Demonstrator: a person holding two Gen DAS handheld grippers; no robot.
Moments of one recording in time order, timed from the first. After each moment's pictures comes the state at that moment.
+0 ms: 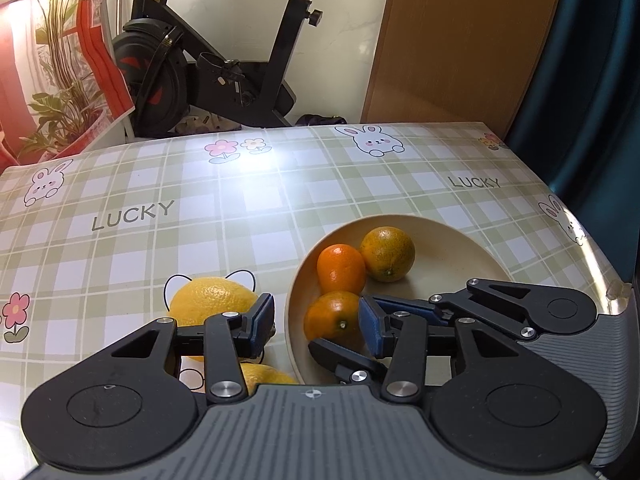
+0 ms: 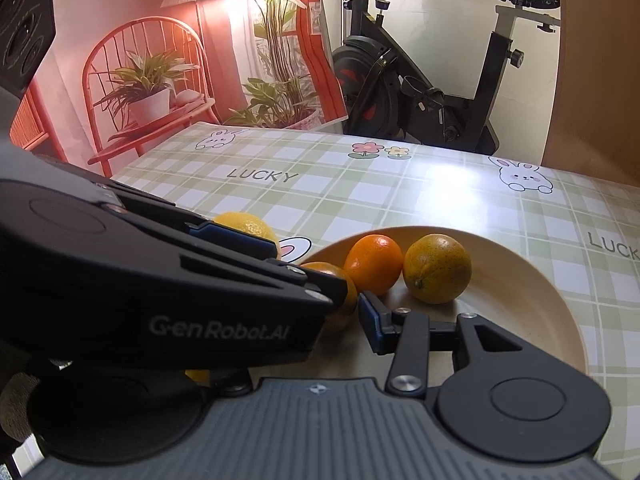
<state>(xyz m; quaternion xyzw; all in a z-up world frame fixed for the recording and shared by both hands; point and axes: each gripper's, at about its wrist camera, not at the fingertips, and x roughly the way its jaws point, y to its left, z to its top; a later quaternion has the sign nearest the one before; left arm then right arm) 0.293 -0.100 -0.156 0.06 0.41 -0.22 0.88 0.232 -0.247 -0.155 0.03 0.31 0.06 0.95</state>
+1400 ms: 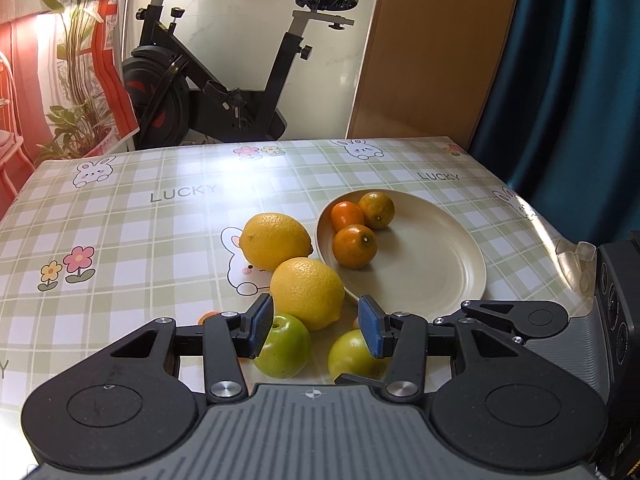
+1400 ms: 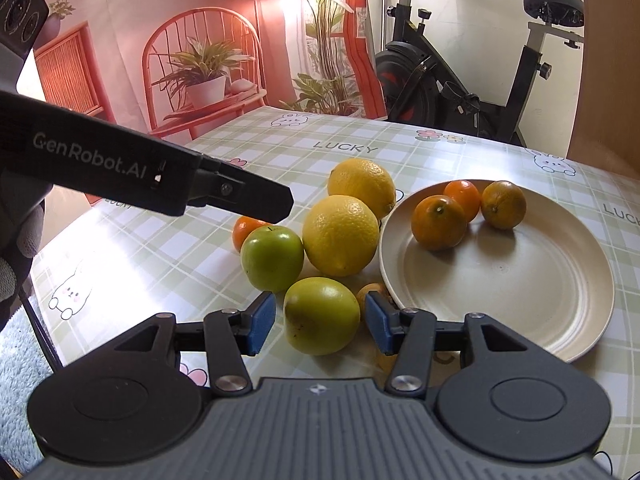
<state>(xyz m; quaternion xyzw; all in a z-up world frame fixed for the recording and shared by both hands) 0.196 -0.017 -0.133 0.04 0.37 -0.25 0.89 0.146 -0.180 -0.165 0.01 0.30 0.10 0.95</state>
